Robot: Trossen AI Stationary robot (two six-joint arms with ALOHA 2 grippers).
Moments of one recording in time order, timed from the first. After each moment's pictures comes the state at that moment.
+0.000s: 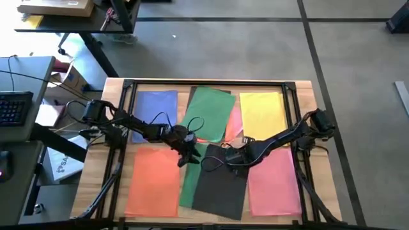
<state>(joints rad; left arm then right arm) -0.03 1.70 0.61 0.56 0.37 -0.46 0.35 1.79 1.16 -0.92 0.22 0.58</state>
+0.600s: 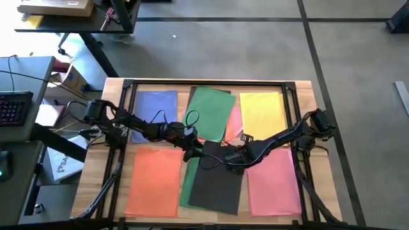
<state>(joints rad) -0.02 1.72 0.61 0.71 0.25 -0.55 0.34 1.79 1.16 -0.88 0.33 0.60</state>
